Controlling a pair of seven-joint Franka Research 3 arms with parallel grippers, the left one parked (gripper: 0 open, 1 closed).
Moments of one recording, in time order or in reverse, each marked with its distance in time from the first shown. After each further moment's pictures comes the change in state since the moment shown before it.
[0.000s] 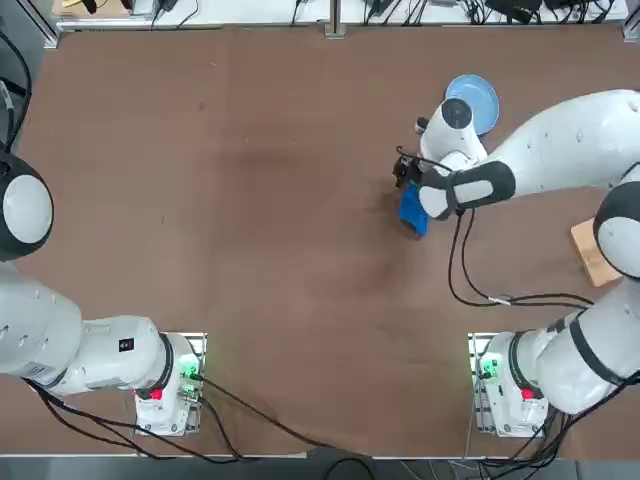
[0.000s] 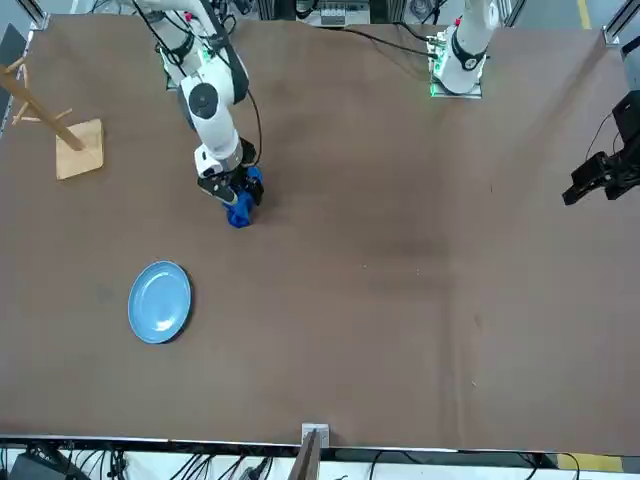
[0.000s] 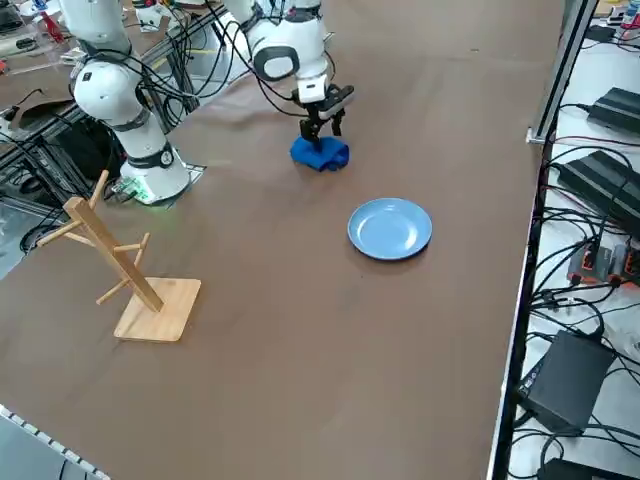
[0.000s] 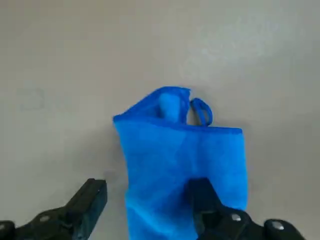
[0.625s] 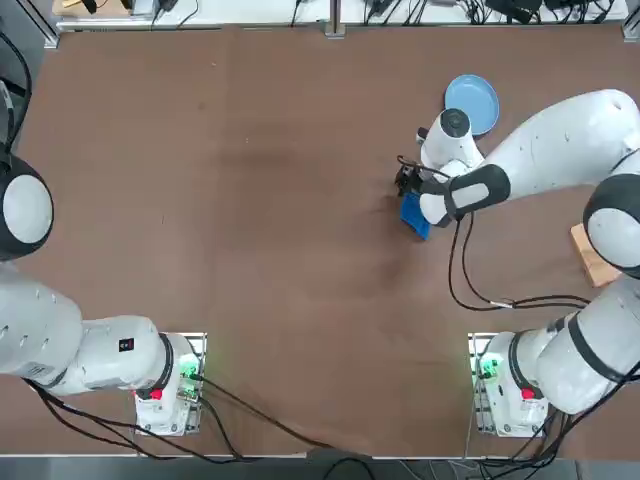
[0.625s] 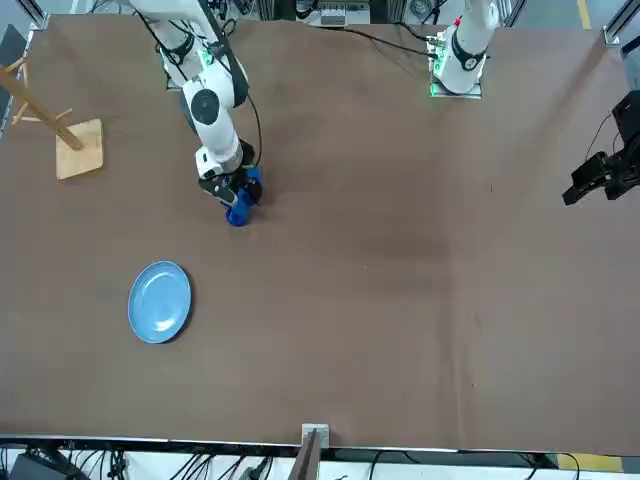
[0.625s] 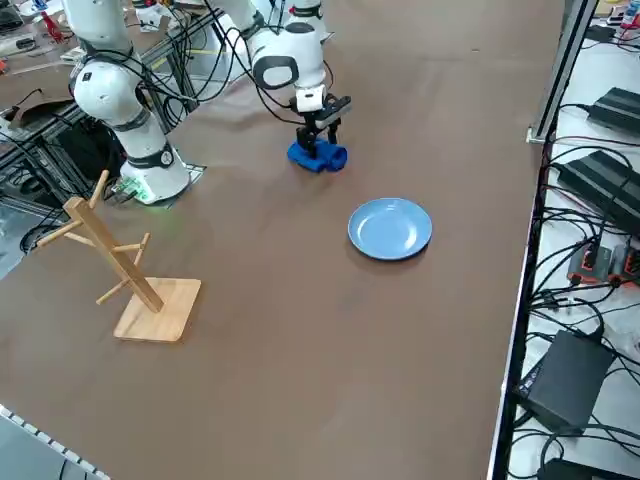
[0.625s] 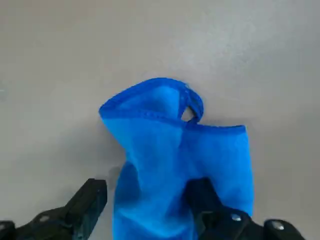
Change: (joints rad) arm -0.003 0.050 -0.007 -0.008 -0.005 0.018 0.000
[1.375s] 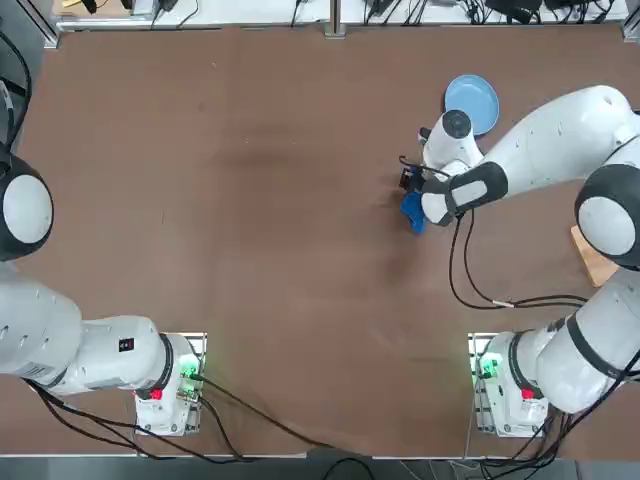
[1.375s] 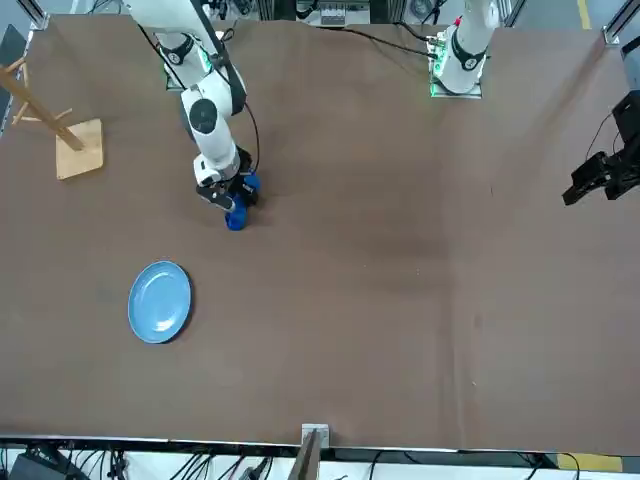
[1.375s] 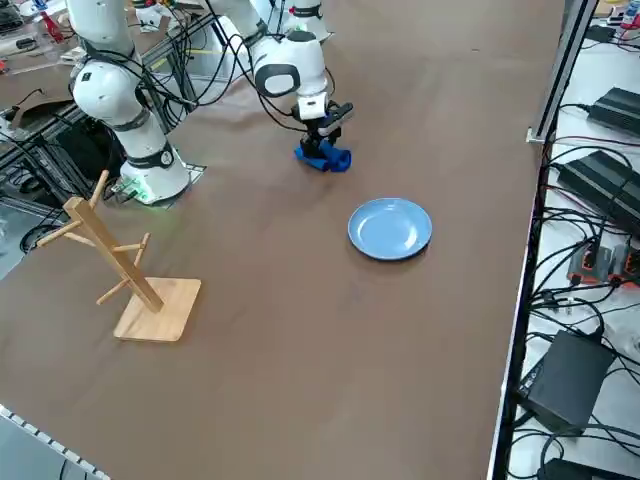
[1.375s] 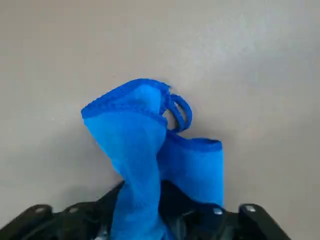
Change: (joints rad) arm -0.014 0.029 -0.018 0.013 -0.025 0.031 -0.050
